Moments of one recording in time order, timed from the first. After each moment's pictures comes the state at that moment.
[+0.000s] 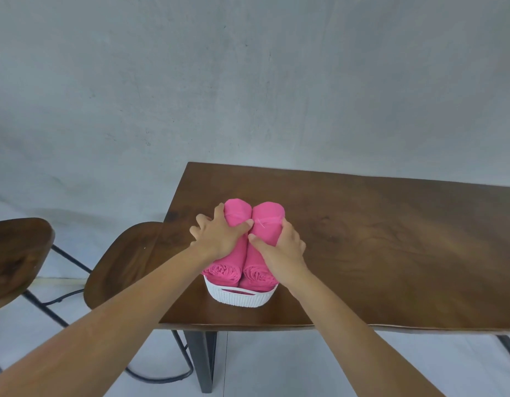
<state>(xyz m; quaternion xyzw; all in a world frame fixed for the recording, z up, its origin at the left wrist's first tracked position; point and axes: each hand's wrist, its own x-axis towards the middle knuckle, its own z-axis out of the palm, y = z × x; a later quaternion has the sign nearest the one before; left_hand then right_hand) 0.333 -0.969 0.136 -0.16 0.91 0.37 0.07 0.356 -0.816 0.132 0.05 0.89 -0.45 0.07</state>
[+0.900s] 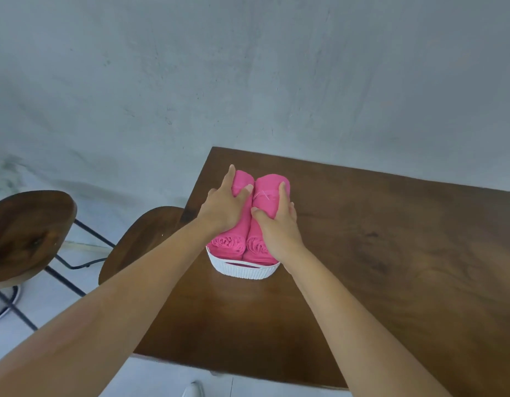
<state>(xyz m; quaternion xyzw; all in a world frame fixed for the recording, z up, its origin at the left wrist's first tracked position) 0.201 -1.043 0.101 -0.13 0.90 0.41 0.02 0.226 -0.884 0.115 -0.02 0.85 -0.50 0.12</state>
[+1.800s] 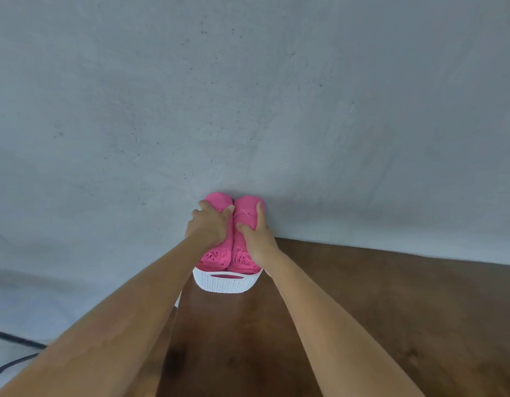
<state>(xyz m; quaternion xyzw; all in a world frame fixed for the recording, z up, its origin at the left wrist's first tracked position) -0.045 -1.147 0.114 -0.21 0.90 0.39 0.01 -0.030 -1.015 0.112 0.00 0.86 -0.50 0.12</state>
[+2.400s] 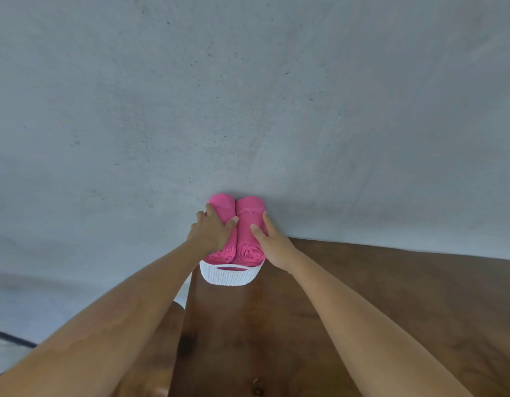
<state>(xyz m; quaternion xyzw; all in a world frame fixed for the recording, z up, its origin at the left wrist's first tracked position) -0.008 -1.157 0.120 -0.13 0.93 0.34 0.01 0.005 -0.979 0.140 -0.07 0.91 -0.37 0.15</state>
